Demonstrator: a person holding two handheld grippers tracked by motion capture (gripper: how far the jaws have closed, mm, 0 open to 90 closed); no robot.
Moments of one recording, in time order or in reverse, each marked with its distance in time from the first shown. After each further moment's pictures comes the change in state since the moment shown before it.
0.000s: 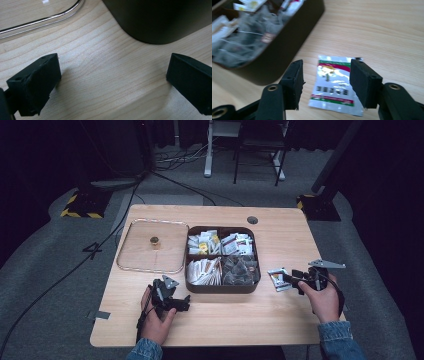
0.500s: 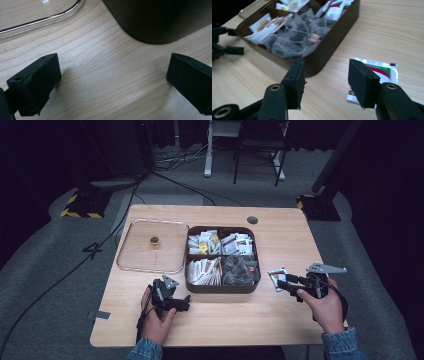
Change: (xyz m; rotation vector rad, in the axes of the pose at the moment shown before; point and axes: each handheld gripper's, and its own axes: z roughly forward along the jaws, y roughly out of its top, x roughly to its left) left arm 0.000 0.000 0.000 0.000 0.000 -0.001; right arm 0.042 0.005 -0.025 0.012 0.119 -0.089
